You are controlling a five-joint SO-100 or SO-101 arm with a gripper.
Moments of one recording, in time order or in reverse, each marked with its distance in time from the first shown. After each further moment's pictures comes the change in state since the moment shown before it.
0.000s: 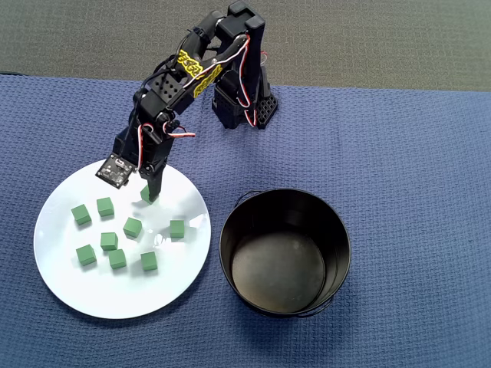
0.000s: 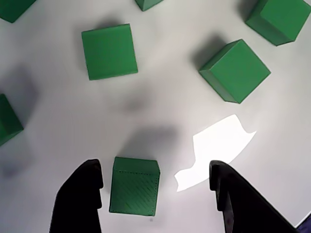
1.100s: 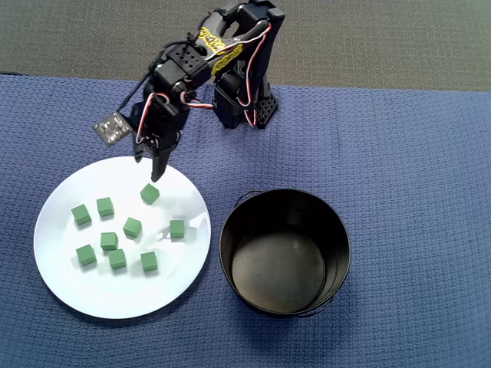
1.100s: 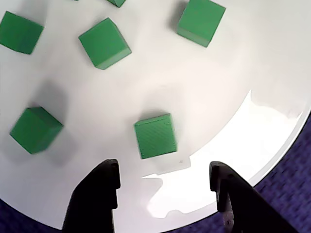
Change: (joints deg) arm 0.9 17.1 1.8 15.3 15.8
